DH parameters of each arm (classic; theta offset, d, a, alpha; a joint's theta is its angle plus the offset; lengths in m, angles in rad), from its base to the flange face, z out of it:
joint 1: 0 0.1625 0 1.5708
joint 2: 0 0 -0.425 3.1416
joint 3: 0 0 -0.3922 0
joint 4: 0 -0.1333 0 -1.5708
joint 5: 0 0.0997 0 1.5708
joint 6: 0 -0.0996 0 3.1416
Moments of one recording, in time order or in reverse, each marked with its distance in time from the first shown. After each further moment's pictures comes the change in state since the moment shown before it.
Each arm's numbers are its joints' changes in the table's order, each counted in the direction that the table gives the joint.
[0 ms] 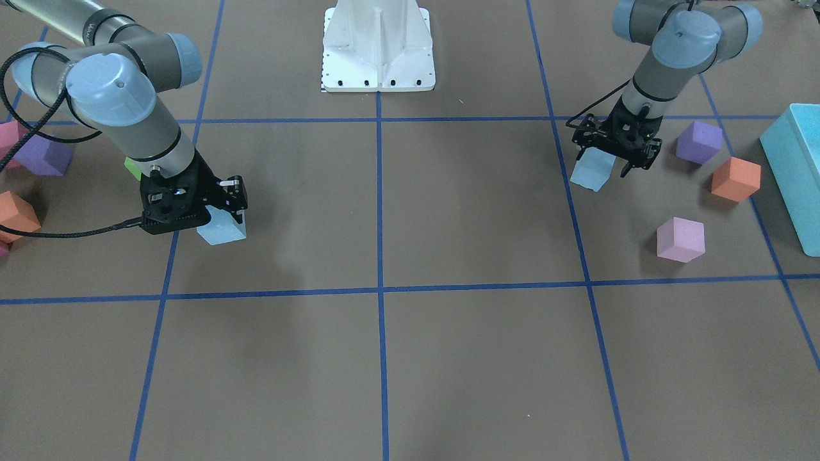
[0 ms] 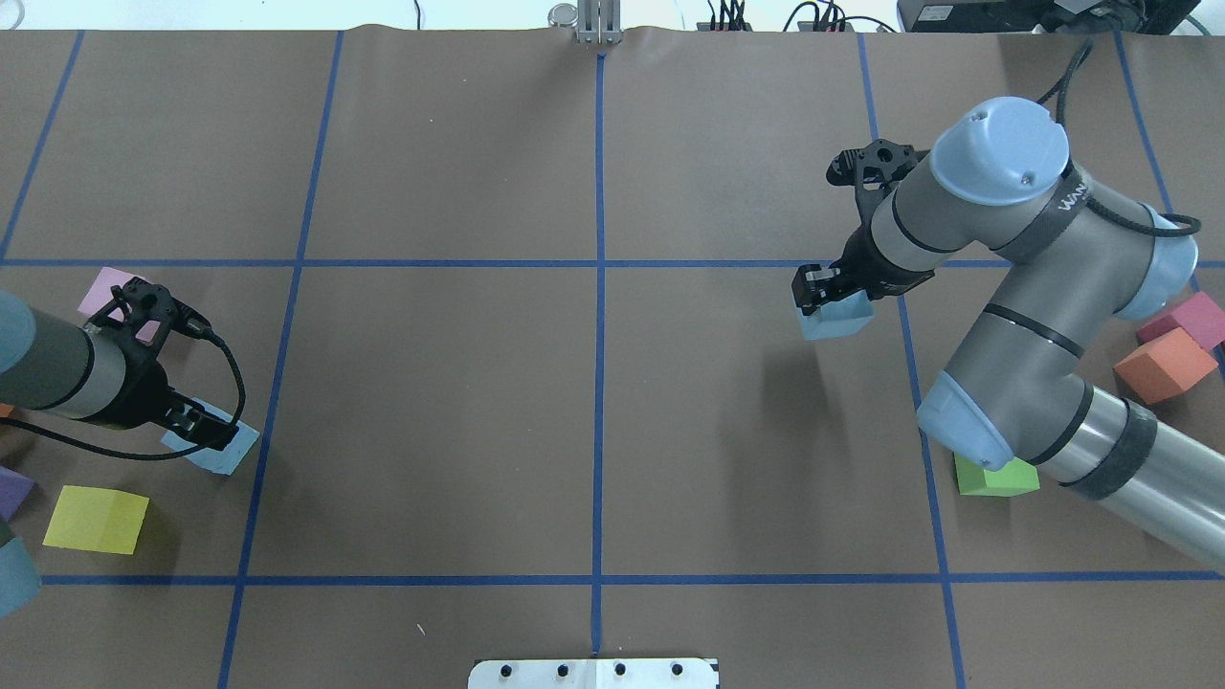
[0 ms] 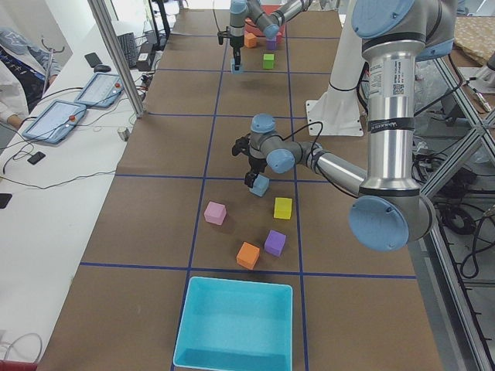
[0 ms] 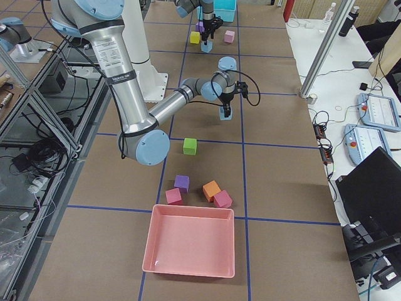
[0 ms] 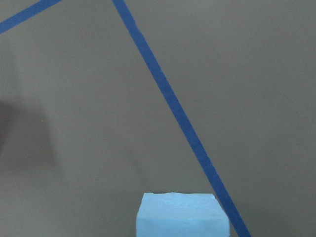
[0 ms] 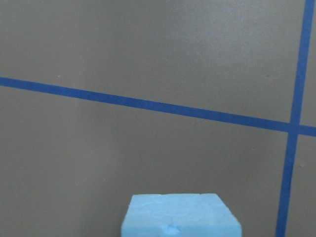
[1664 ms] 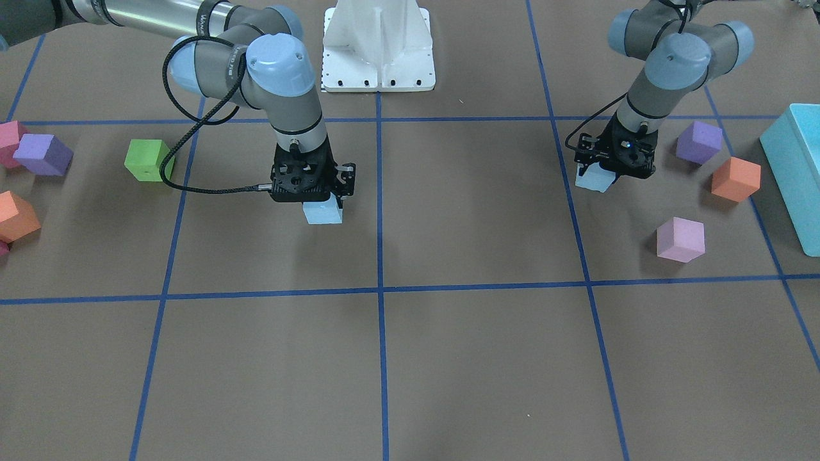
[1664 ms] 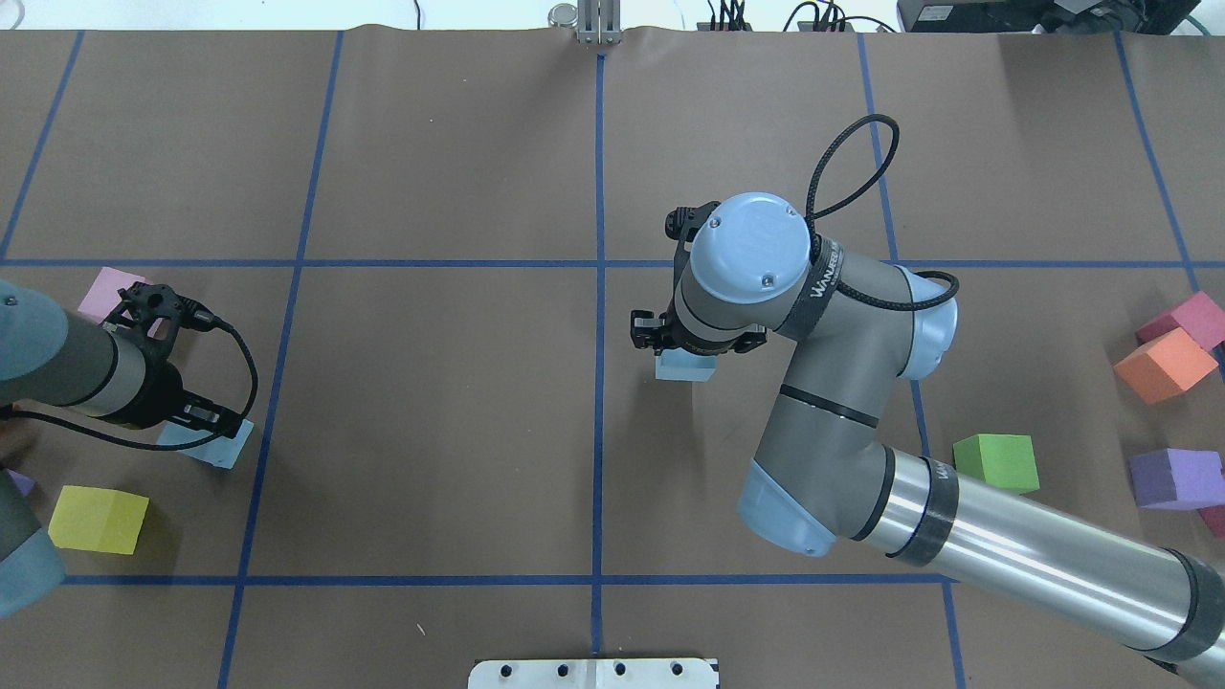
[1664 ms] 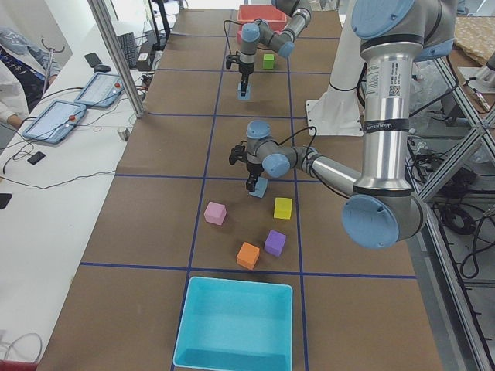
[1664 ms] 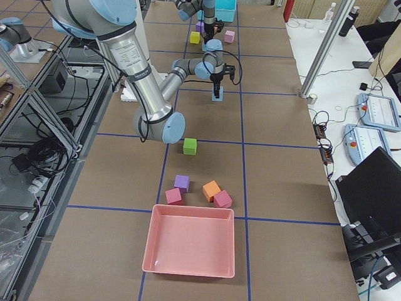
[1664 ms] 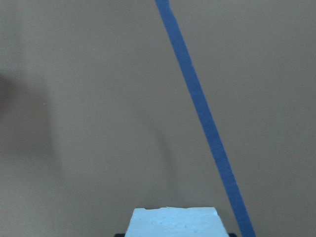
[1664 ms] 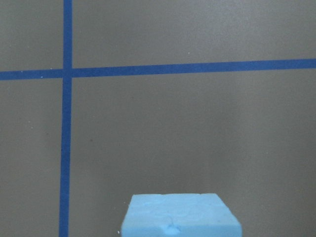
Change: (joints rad) left arm 0.006 -0.029 -0.067 0.004 -0.017 0.186; right arm -0.215 0.246 0.110 0.095 -0.217 -0.337
